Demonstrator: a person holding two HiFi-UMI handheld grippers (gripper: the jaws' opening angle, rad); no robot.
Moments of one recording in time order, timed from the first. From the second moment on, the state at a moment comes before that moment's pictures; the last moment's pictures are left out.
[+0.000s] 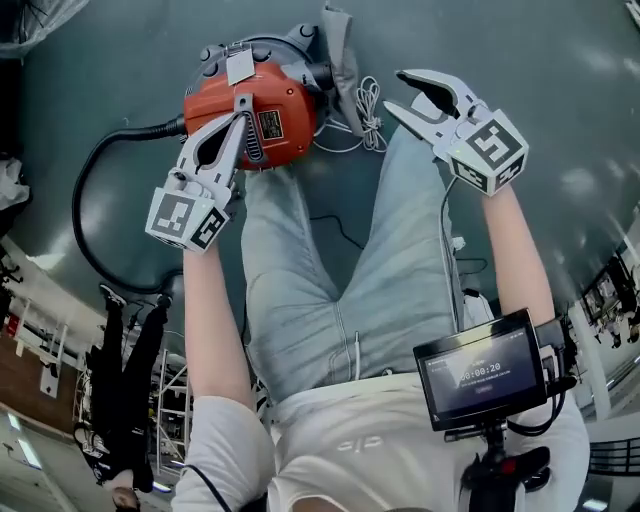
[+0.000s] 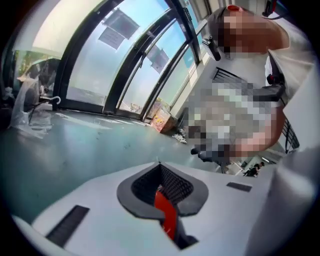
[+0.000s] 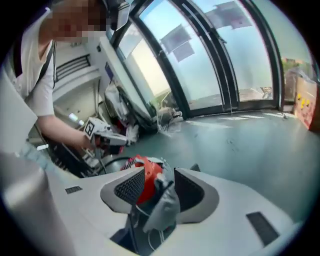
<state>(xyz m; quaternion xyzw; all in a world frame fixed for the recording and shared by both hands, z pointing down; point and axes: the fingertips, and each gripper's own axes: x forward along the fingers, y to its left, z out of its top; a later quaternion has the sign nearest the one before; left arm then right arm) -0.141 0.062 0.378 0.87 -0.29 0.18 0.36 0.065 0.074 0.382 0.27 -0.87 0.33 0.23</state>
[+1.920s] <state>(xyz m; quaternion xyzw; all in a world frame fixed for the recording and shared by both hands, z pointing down) -0.034 0.012 -0.181 0.94 -0.28 -0.11 0.16 0.046 0.025 -0.214 0.38 -0.89 0.14 -0.20</state>
